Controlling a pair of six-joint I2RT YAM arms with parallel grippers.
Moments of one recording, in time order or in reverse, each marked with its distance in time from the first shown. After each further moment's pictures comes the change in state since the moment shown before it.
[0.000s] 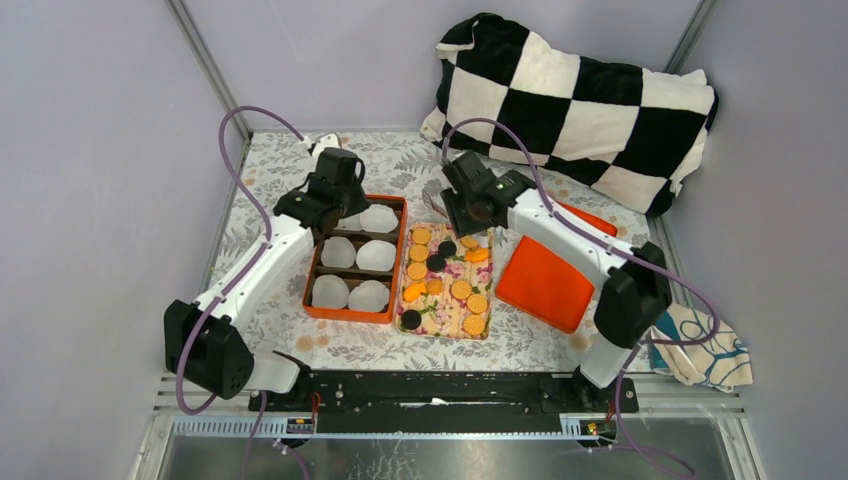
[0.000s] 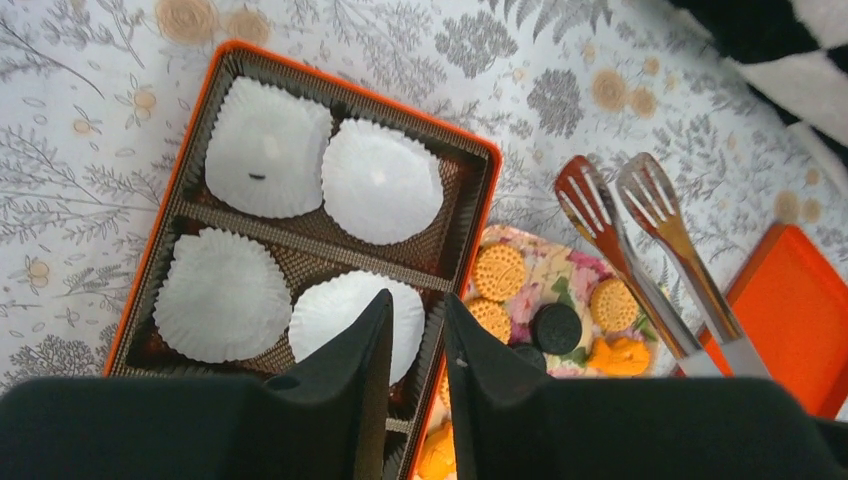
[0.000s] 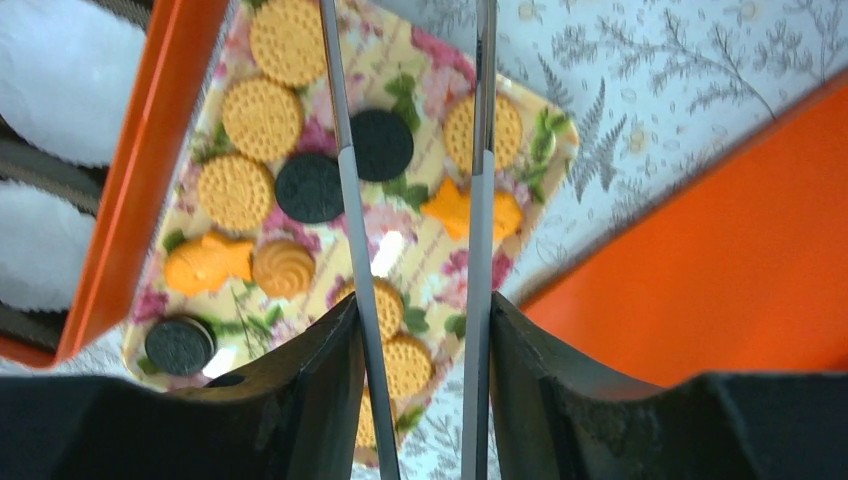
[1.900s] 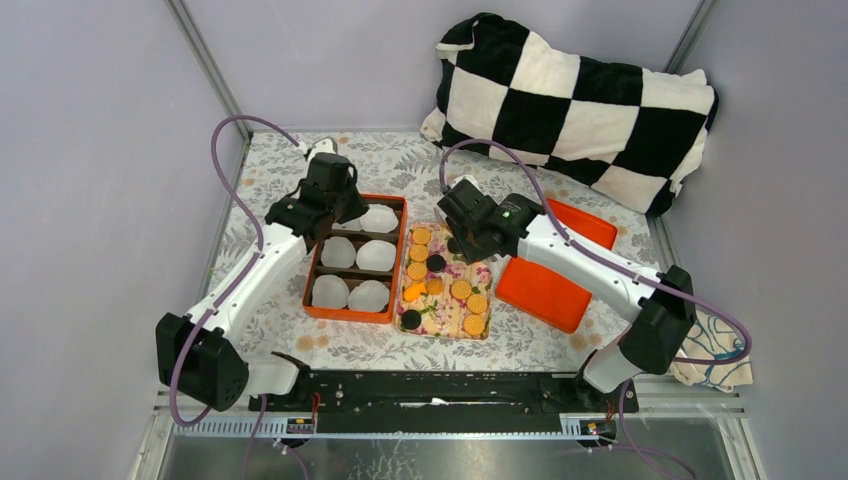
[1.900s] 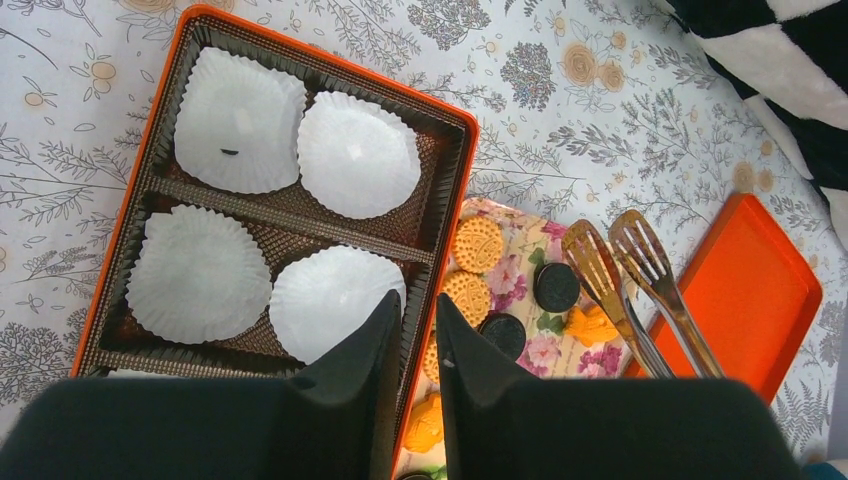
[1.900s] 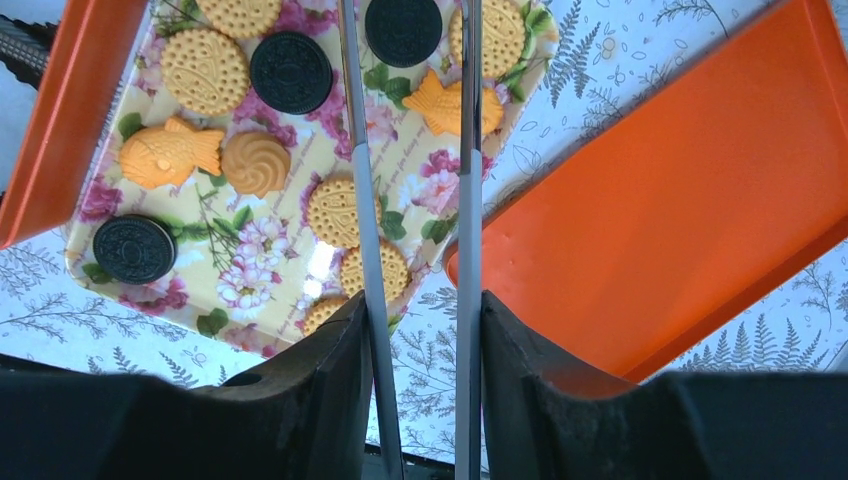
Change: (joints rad) left arm 0.014 -0.061 -0.064 0.010 0.096 -0.019; right arm 0.156 -0.190 -0.128 -0.137 0.149 0.039
